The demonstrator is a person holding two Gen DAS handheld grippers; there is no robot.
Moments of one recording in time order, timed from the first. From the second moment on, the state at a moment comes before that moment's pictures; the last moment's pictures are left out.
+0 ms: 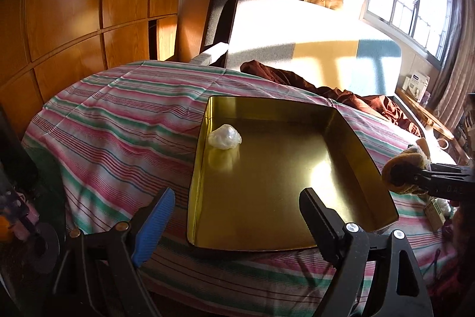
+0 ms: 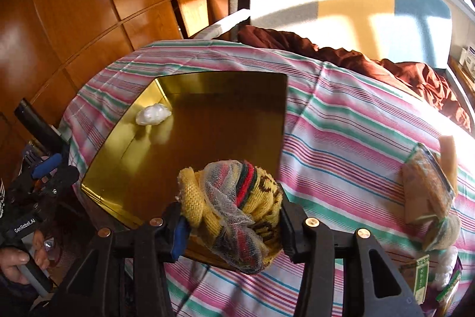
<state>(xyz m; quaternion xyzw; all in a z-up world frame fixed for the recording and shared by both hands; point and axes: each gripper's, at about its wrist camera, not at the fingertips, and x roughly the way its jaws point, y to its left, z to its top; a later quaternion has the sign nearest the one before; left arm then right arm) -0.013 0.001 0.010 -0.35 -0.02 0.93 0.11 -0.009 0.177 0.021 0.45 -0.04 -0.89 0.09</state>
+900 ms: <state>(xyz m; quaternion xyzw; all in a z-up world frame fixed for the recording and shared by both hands) -0.016 -0.002 0.010 -0.36 -0.03 0.93 0.12 0.023 0.197 0.012 0.43 -0.10 -0.90 0.05</state>
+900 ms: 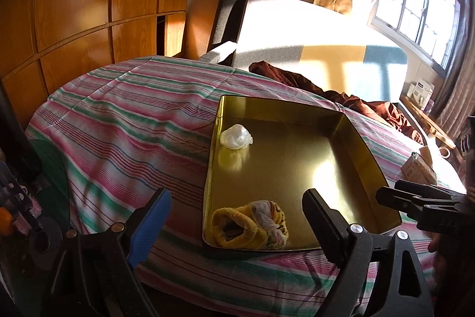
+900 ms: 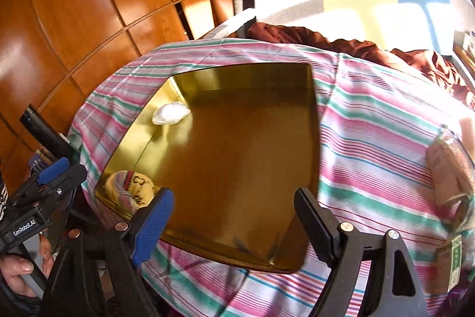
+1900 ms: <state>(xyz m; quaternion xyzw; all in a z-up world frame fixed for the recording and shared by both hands) 0.024 0.327 -0.027 -0.44 0.10 0.77 0.45 0.197 0.504 0.005 0.32 -0.40 -0.82 -0.25</state>
